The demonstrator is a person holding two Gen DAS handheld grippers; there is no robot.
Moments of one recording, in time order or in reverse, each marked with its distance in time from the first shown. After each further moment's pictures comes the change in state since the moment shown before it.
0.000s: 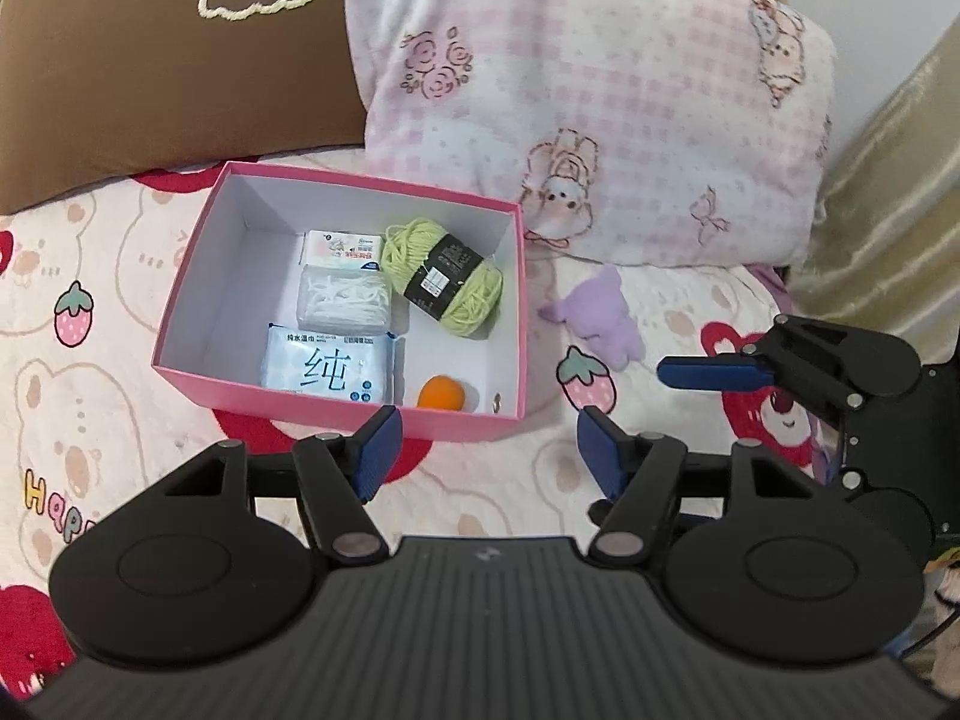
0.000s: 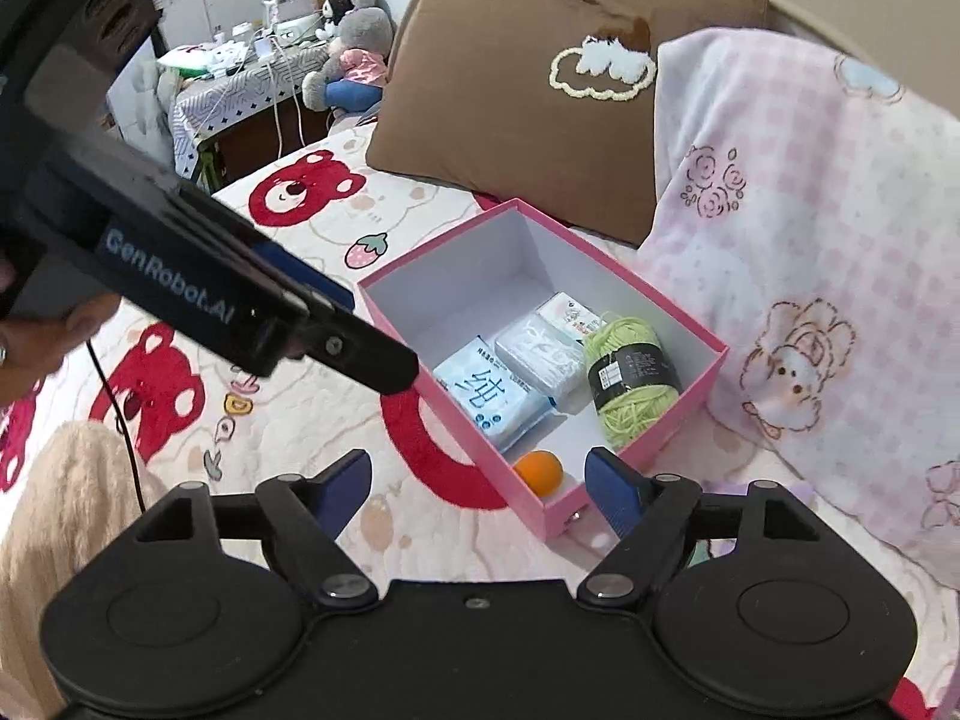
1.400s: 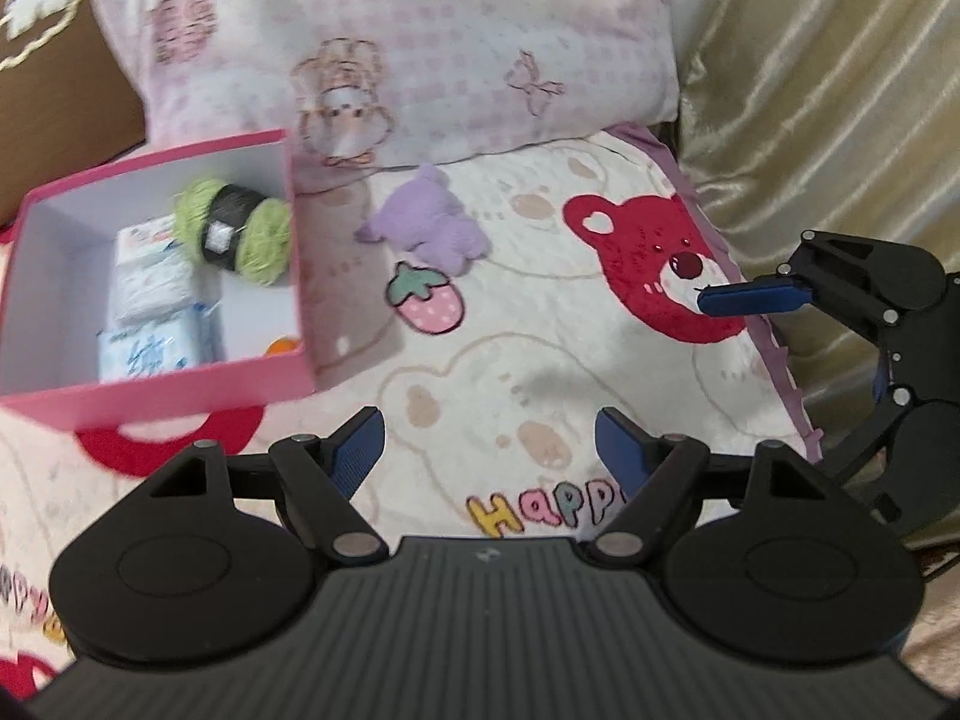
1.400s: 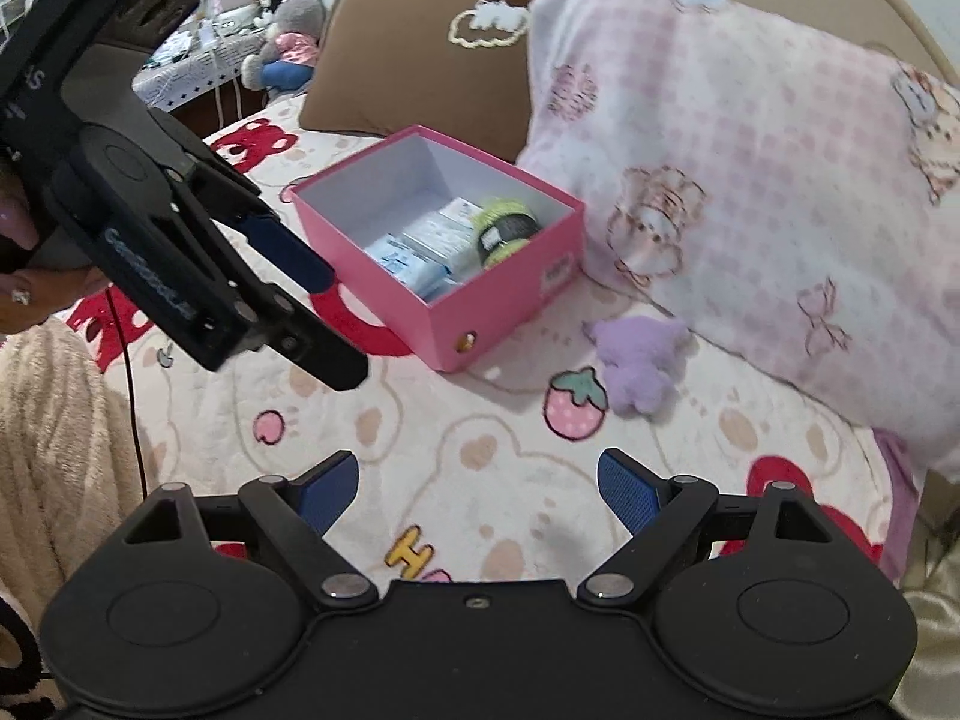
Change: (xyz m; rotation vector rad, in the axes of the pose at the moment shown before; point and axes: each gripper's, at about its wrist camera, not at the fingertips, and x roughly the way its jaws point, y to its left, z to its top) left arm 0.058 -0.126 -0.056 0.287 0.106 -0.128; right arm -0.069 -0.042 -0.134 0.089 0.015 -0.123
